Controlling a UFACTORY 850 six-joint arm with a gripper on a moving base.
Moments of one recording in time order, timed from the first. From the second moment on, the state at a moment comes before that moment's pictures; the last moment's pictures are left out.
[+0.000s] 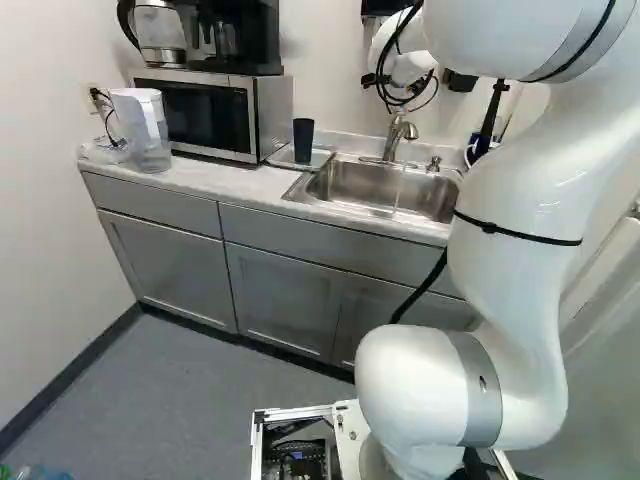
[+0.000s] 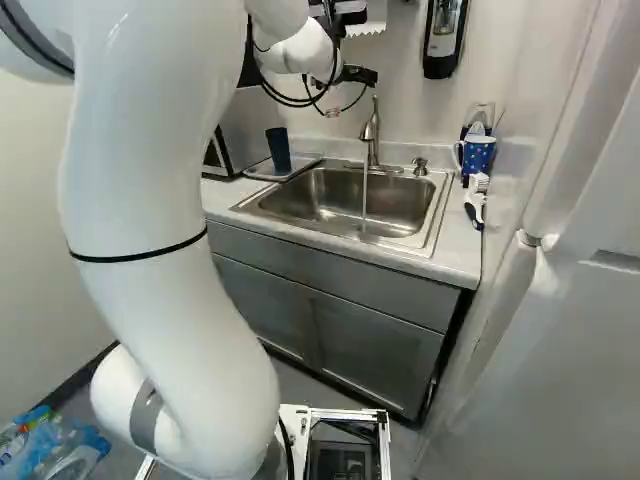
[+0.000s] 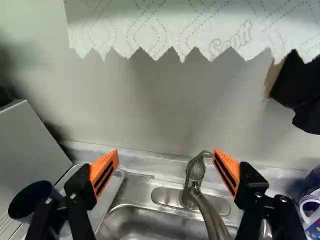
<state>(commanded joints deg) -12.2 -13.8 -82.3 1.2 7.5 -0.5</state>
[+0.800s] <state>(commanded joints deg) -12.5 -18.5 -87.7 1.2 6.6 -0.5</state>
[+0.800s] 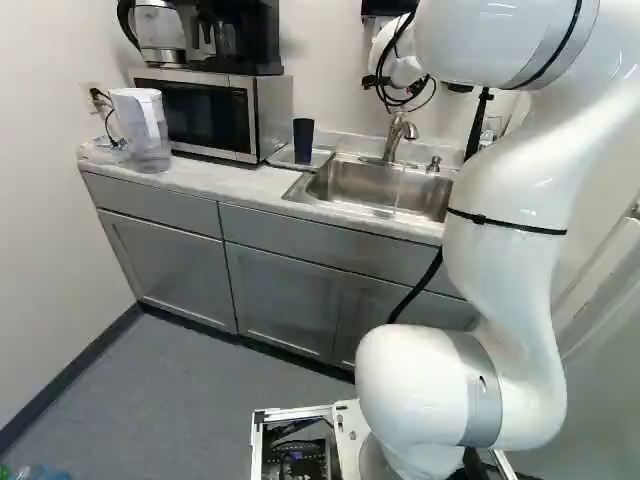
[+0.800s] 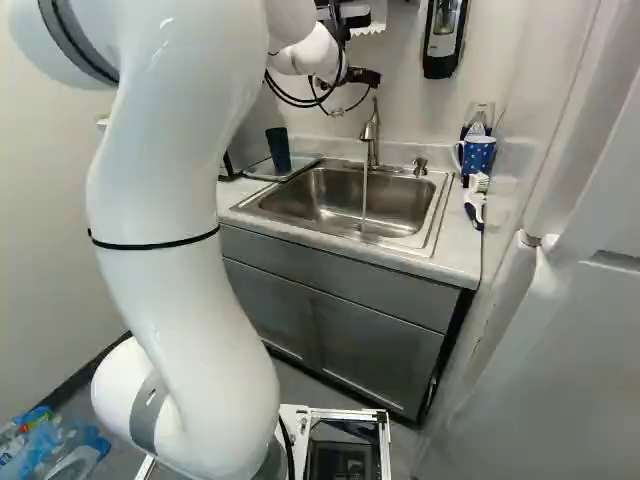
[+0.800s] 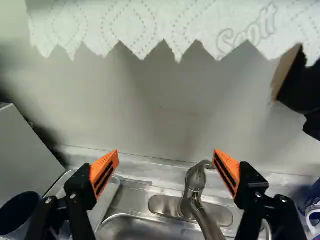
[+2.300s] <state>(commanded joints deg) -12.3 -21.1 -90.7 1.2 -0.9 -0.5</state>
